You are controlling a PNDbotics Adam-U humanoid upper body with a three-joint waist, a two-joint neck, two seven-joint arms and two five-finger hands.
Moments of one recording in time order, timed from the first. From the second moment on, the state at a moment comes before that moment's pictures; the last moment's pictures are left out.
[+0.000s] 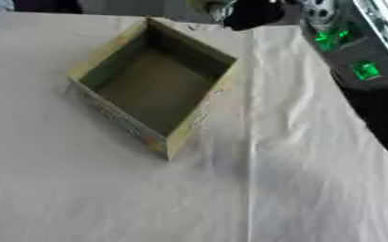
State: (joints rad) left arm -0.23 0.19 -0.01 -1.98 -0.05 -0.06 0.48; right arm -1.06 -0.54 0.39 -1.70 0.87 0.56 0.51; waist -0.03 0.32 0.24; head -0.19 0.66
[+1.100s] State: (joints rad) left arm -0.25 0.17 -0.03 -1.98 -0.04 -0.07 0.46; right arm -1.08 -0.15 0.38 -1.16 1.03 0.51 0.28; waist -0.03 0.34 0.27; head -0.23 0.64
